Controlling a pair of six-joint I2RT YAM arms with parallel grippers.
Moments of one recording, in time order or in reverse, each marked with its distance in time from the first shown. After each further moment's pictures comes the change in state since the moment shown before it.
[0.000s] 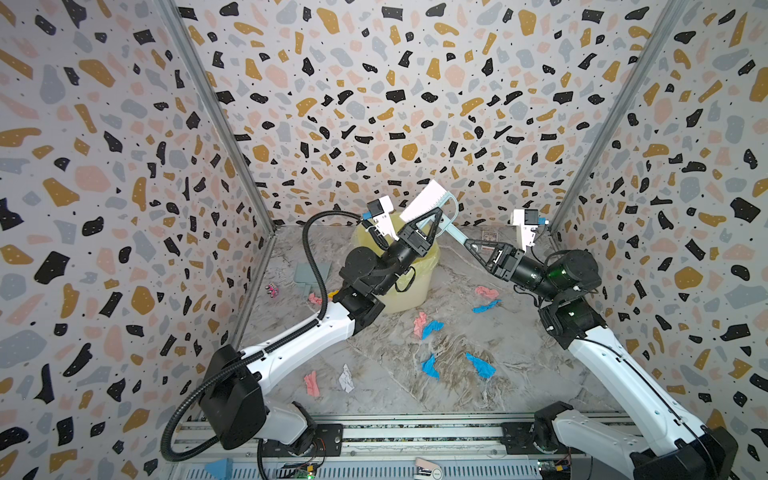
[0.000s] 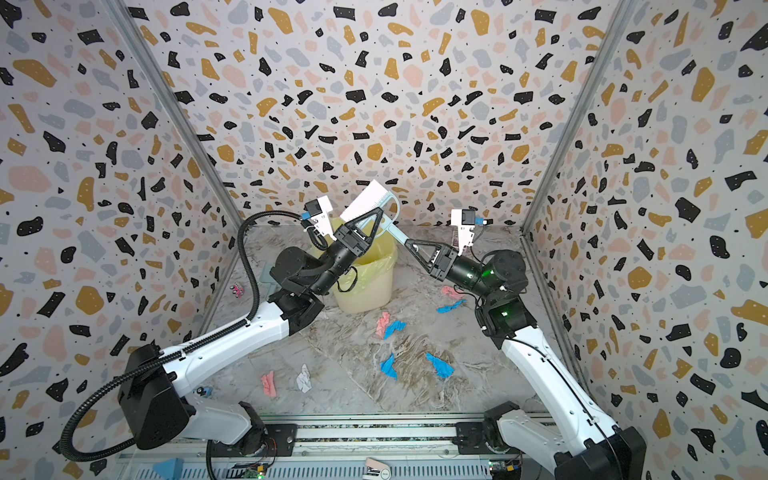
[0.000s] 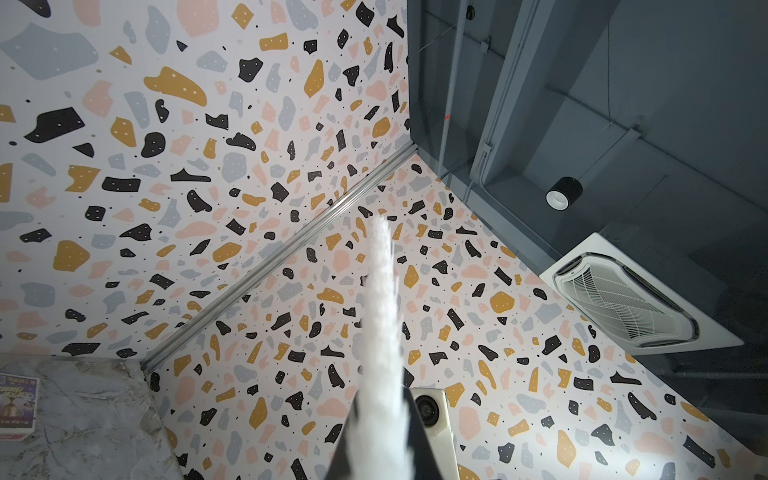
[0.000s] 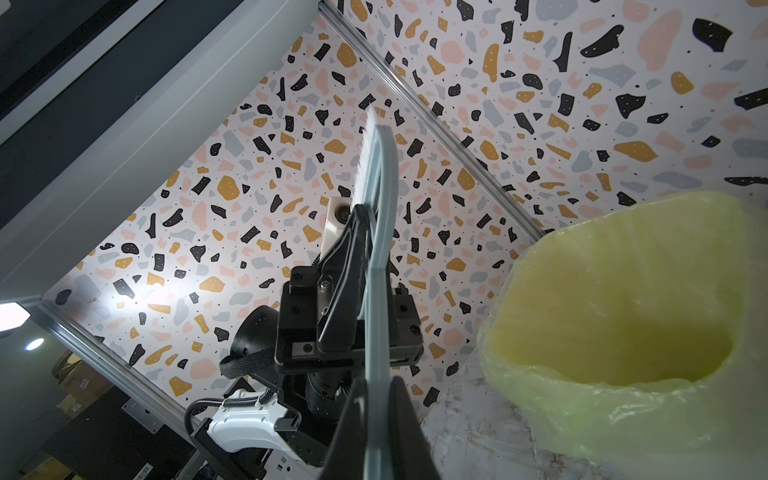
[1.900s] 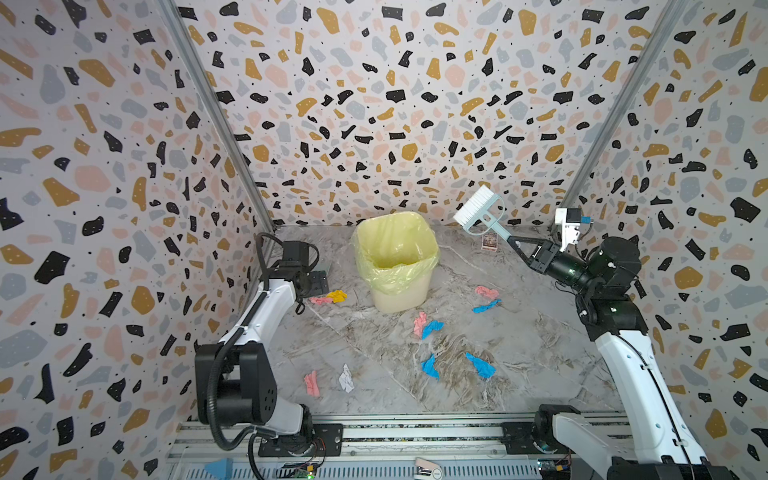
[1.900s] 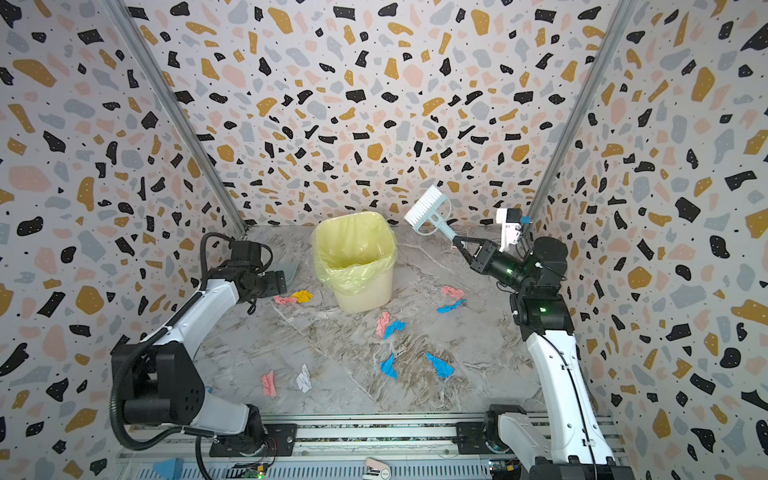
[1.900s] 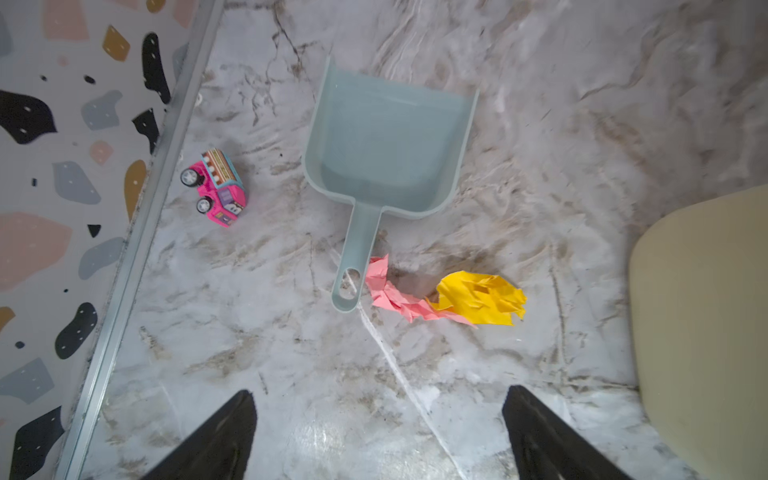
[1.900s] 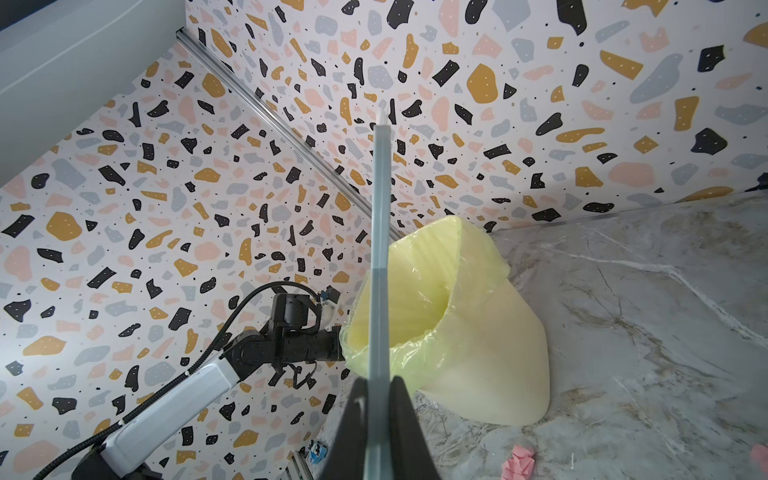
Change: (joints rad) left arm 0.781 0.089 -0.031 -1.399 -0.211 0.840; right arm -0.402 -0.042 0.104 -0.468 -0.137 -0.267
